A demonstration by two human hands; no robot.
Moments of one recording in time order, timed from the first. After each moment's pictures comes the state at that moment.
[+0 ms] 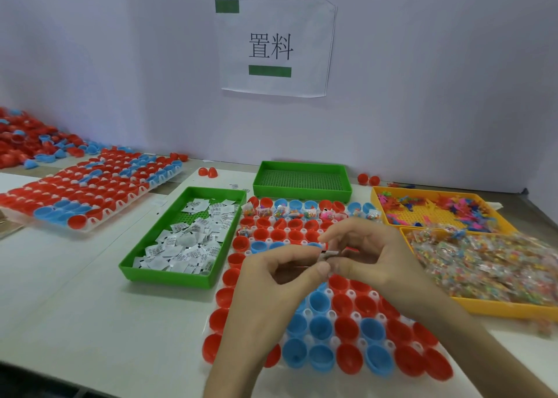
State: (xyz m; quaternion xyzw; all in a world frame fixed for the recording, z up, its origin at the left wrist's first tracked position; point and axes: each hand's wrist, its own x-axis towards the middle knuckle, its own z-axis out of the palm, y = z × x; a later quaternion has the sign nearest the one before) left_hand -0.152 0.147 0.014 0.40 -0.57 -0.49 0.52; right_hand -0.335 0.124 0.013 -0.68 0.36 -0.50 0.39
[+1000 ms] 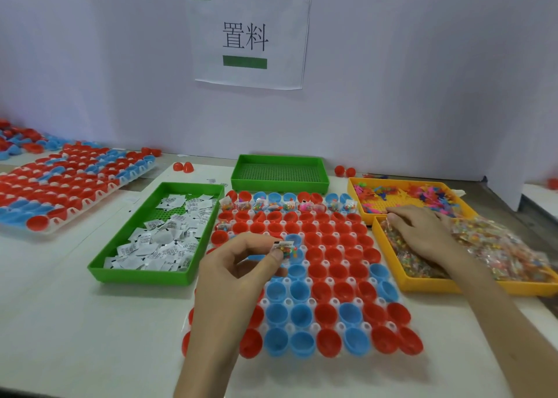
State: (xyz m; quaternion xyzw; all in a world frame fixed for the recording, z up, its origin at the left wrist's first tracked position) left_hand -0.143 0.149 0.009 0.41 -0.53 -0.47 0.58; right_hand -0.484 0.059 -0.035 -0.60 0.78 -0.19 0.02
